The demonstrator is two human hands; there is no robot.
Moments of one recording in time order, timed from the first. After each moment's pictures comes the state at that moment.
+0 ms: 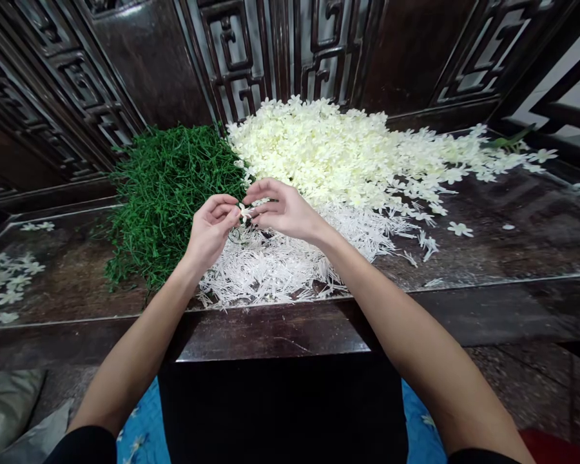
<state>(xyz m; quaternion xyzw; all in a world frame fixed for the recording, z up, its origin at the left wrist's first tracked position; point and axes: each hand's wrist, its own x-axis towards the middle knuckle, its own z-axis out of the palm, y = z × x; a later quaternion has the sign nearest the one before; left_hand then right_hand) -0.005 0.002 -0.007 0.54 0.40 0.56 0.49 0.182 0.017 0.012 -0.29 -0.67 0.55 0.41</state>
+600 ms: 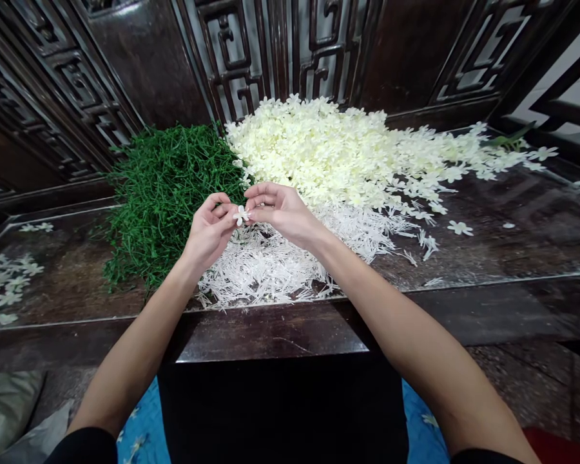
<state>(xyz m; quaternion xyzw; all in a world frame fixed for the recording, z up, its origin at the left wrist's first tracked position) -0.004 0.003 -0.005 0.51 0.37 0.56 0.54 0.174 0.017 0.009 -0.29 -0.58 0.61 0.45</state>
